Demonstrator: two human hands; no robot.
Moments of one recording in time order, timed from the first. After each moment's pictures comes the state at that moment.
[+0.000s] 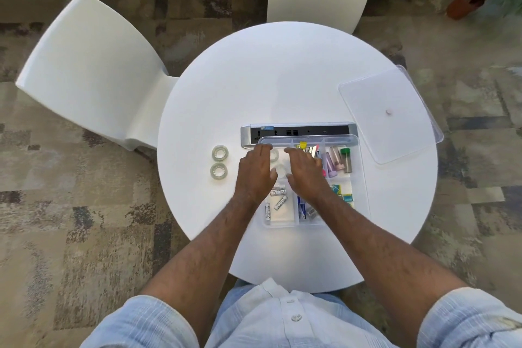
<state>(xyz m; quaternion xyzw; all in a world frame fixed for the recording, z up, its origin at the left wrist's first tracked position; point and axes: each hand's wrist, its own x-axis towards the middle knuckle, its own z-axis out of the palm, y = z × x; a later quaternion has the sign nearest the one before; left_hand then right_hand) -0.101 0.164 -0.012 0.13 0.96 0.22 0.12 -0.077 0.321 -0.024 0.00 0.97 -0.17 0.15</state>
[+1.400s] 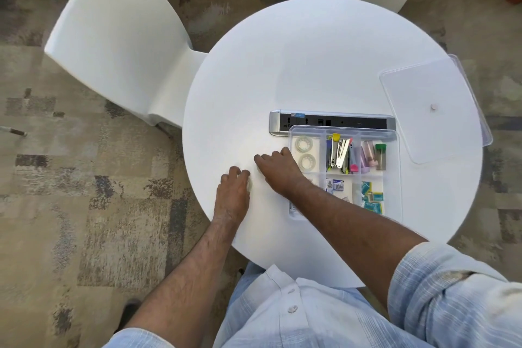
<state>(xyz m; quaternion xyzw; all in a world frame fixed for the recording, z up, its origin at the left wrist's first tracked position) -0.040 0.048 -0.066 0.01 0.96 0.15 0.22 -0.105 0.205 -0.051 -0.25 0.95 0.00 0.20</state>
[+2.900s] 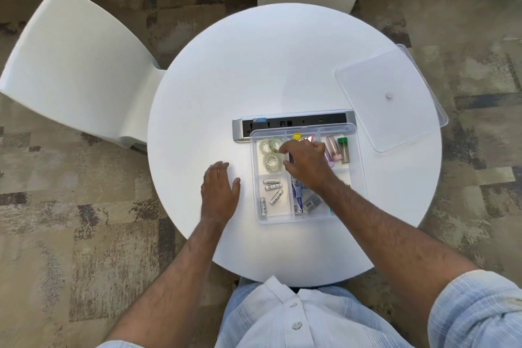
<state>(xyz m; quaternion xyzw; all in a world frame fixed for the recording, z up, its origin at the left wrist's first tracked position) -0.058 0.102 -0.057 -0.02 0.96 0.25 0.15 -0.090 0.353 -0.023 -0.03 0.97 -0.22 0.13</state>
